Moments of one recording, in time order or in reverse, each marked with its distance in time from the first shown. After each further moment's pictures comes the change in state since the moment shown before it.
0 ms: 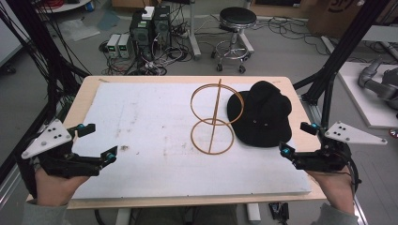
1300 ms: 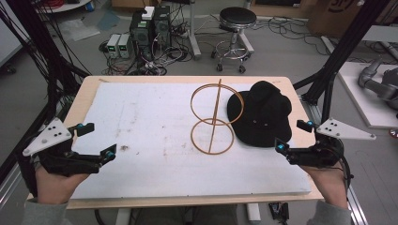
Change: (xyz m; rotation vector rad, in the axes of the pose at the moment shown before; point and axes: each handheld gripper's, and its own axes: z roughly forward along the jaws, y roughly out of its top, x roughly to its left) left arm 0.007 -0.003 0.002 0.008 0.017 -0.017; right arm -0.002 0.000 0.016 0.022 -0.031 -0.003
